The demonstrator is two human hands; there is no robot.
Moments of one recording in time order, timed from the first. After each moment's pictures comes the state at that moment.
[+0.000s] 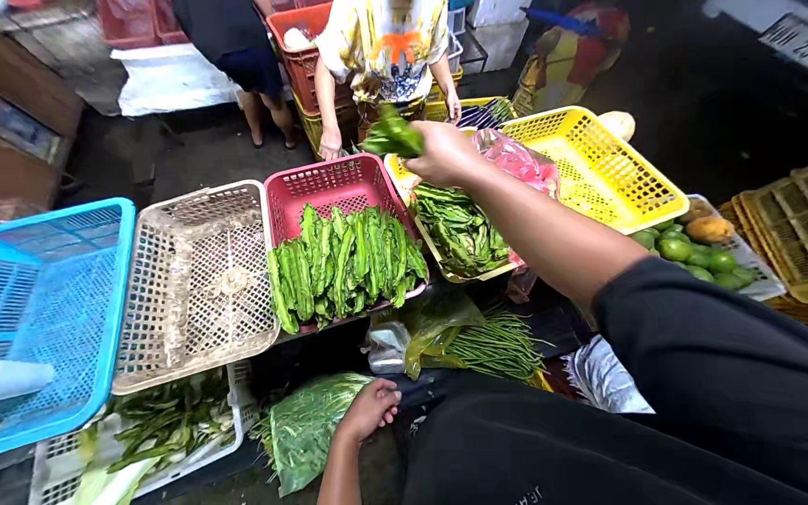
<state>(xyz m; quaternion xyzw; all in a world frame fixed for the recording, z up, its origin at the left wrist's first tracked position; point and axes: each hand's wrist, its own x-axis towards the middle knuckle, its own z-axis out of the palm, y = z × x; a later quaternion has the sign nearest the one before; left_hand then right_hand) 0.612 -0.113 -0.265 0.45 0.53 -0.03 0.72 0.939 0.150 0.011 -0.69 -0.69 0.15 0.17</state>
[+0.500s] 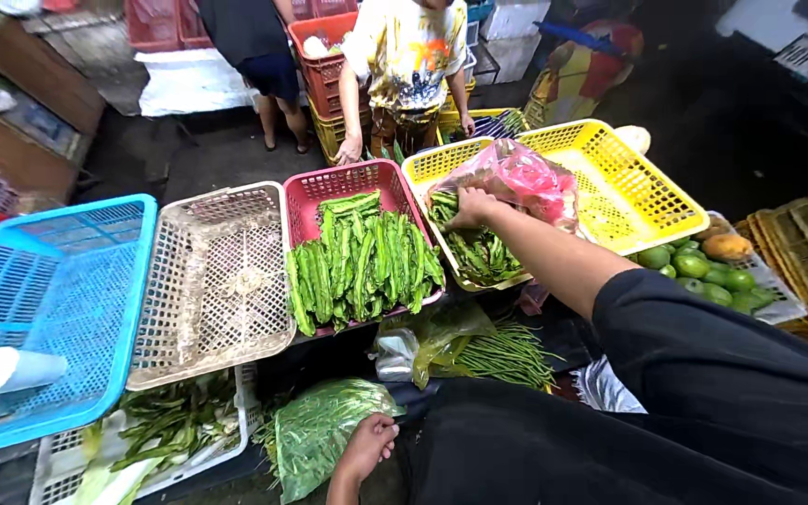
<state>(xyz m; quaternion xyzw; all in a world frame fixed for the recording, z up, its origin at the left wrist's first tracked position) 0.570 -0.150 -0.286 0.43 0.57 -0.03 0.70 0.993 0.159 -0.131 -0.79 -0.57 0.21 -0.08</state>
